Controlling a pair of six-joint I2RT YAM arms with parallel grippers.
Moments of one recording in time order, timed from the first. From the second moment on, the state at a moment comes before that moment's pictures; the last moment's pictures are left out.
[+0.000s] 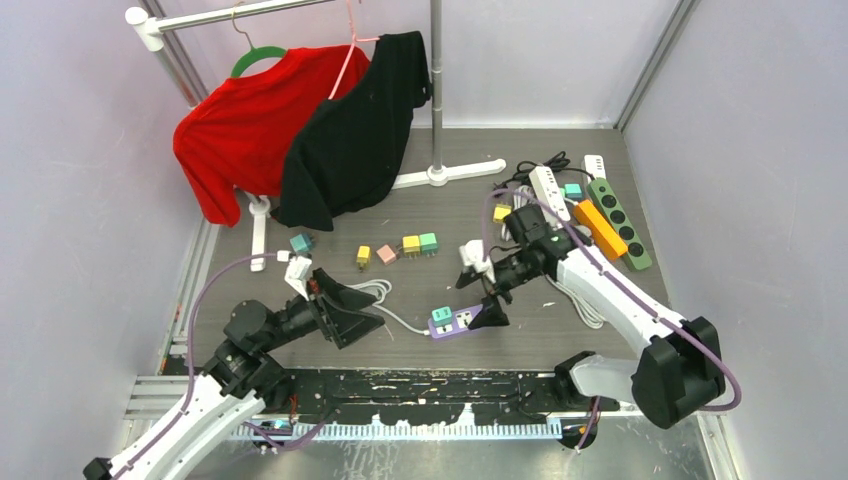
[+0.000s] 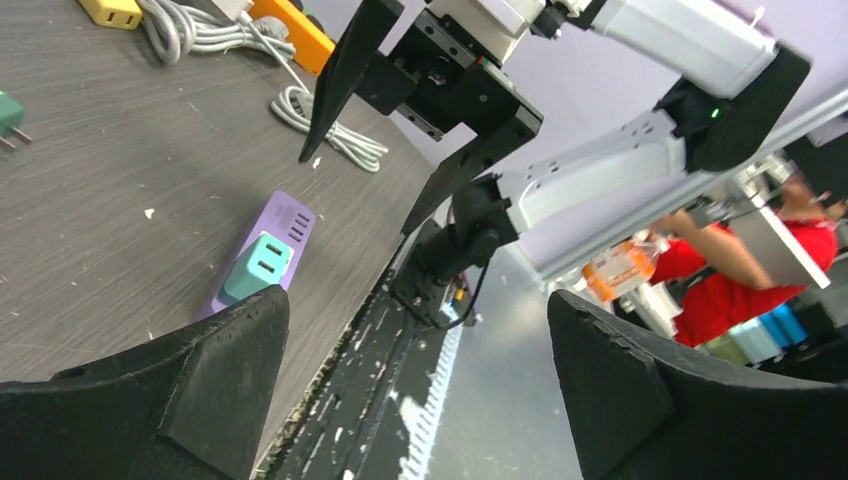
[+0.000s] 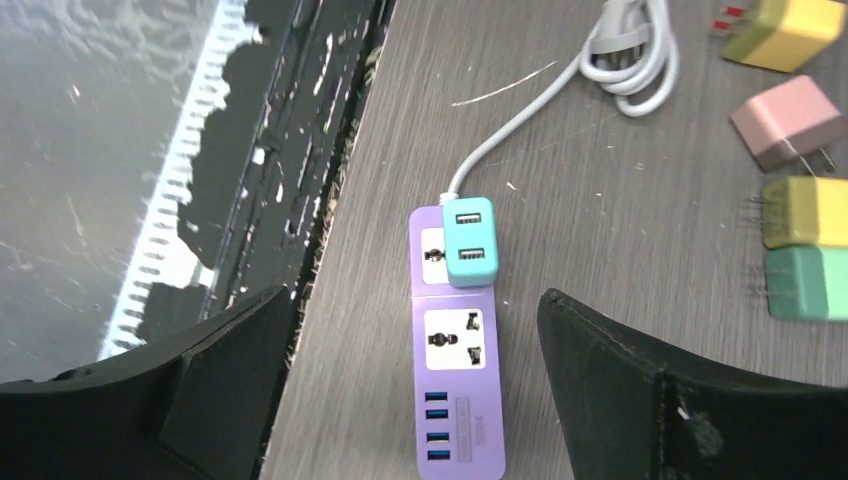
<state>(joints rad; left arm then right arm) -0.65 0.23 0.25 0.11 0.47 -0.85 0.39 1.22 0.91 -0.93 -1.09 -1.11</state>
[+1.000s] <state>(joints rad) -1.22 1.10 0.13 0.69 -0.07 0.08 0.74 1.31 0.76 -0.45 -0.67 -0.85</state>
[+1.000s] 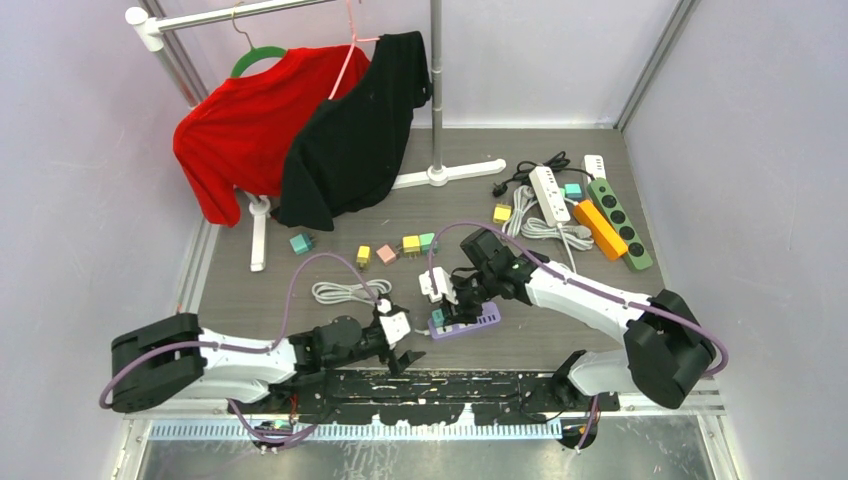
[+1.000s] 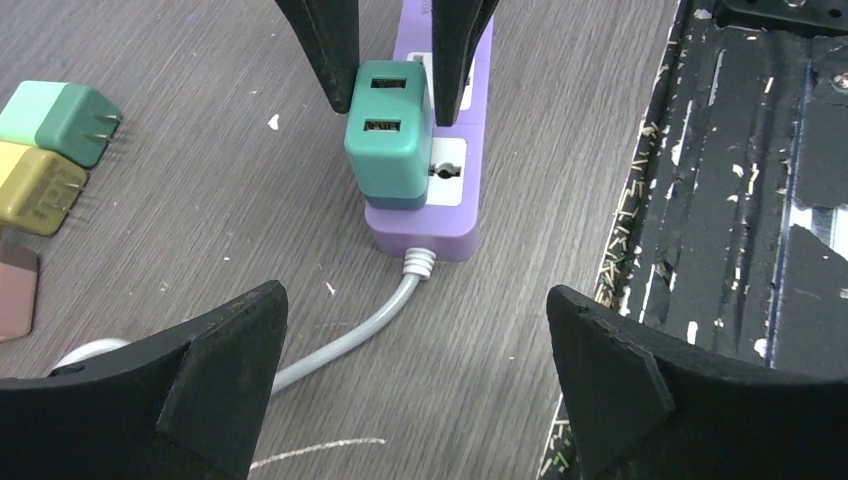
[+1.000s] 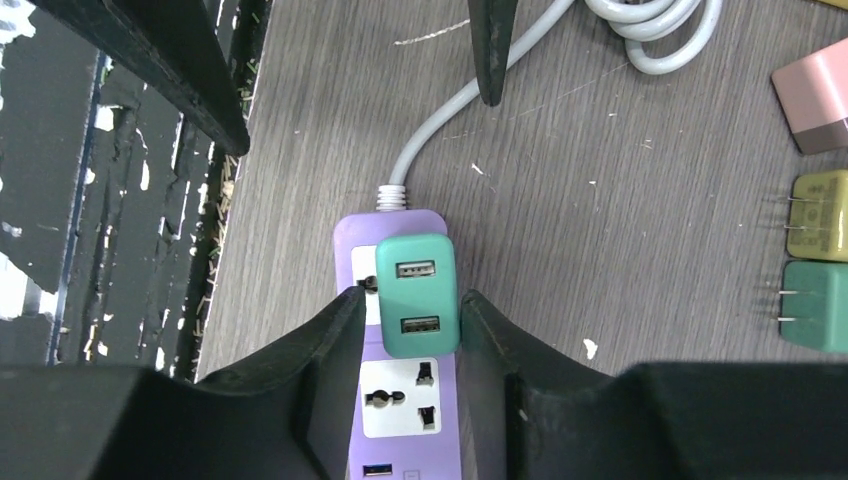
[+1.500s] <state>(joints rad) -1.22 1.49 0.21 1.01 -0.06 0.09 0.70 1.32 0.76 -0.46 -0.70 -0.88</state>
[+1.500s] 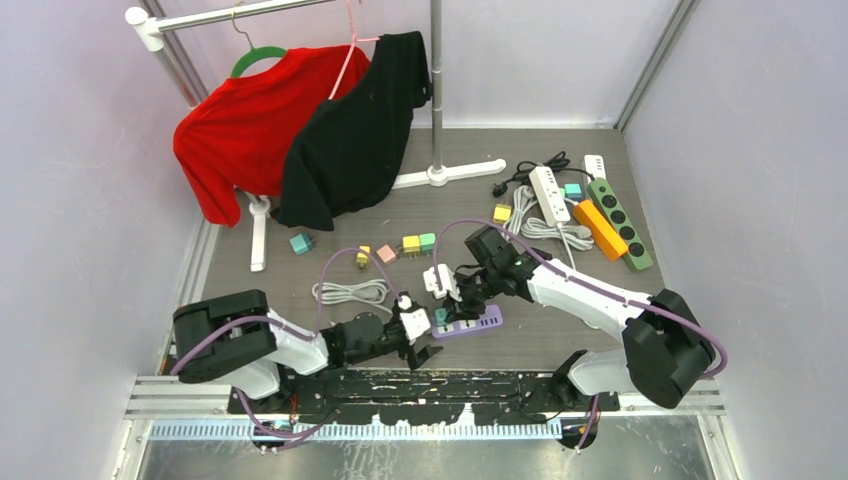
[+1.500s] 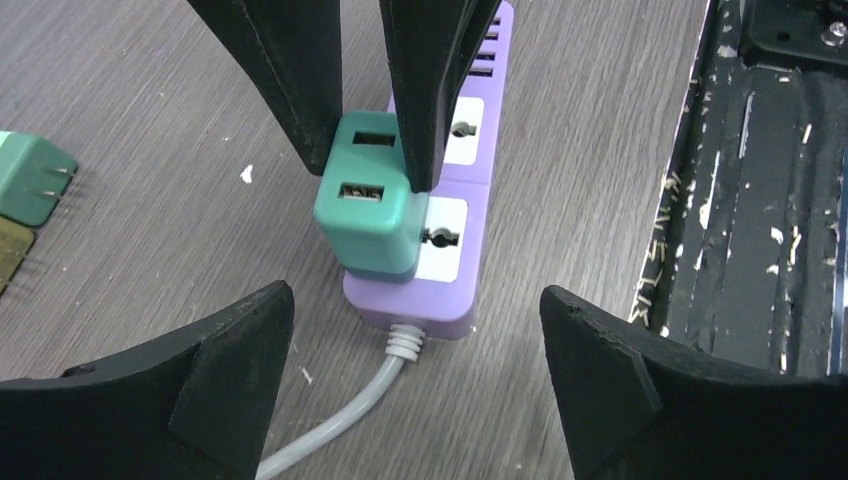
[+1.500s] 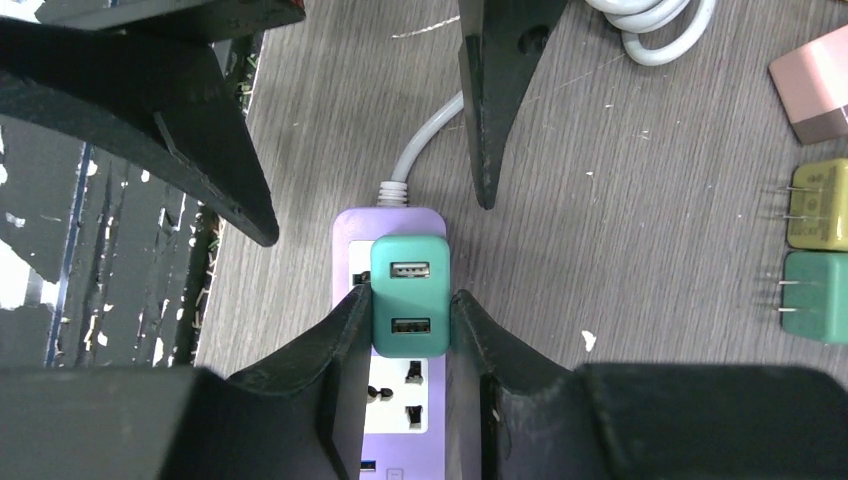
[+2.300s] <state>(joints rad) -1.22 1.80 0.26 1.31 -0.02 0.05 0.65 1.32 0.76 -0.55 -0.81 -0.95</state>
